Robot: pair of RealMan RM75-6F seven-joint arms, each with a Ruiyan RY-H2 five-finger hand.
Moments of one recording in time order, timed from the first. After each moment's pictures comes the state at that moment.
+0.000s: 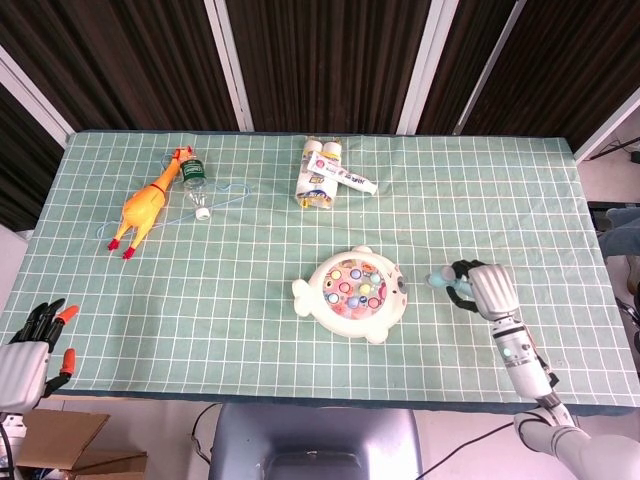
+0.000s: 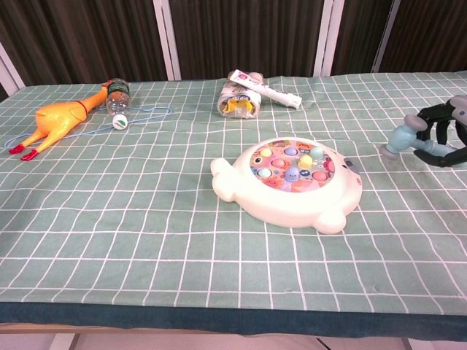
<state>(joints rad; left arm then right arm) -0.10 -1.10 -0.03 -1.65 1.47 1.44 0.09 0.48 -1.78 0.09 -0.60 -1.50 1.28 0.38</state>
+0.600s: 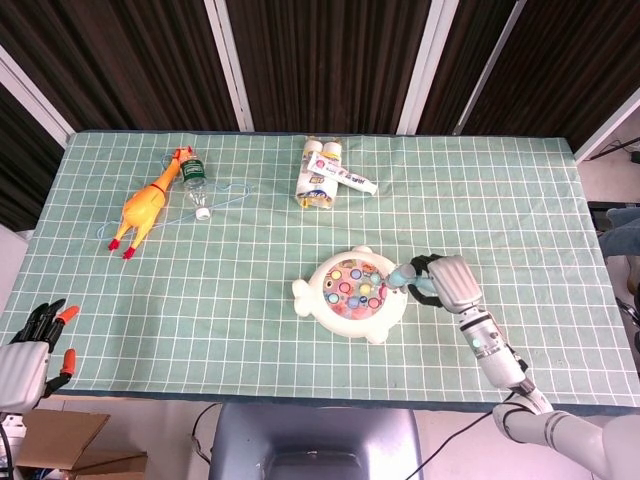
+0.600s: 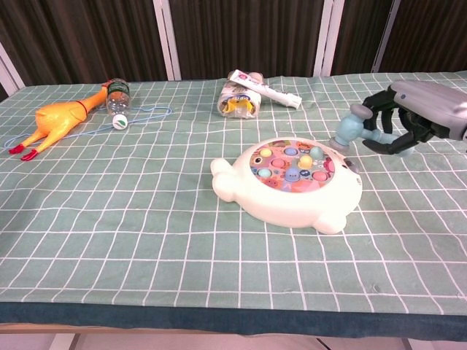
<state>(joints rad) -0.10 -1.09 -0.03 -1.66 1.46 1.44 0.08 0.58 -1.61 0.14 -1.06 -1.47 1.13 0.14</state>
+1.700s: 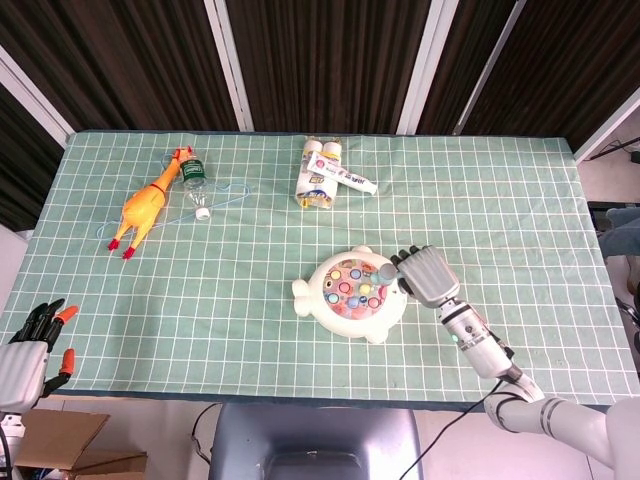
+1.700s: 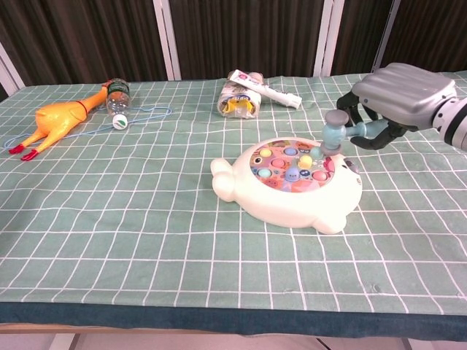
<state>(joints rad) -0.10 -1.09 -0.03 -1.66 1.46 1.43 0.07 0.66 -1.57 0.13 -1.15 -1.46 1.08 -0.36</state>
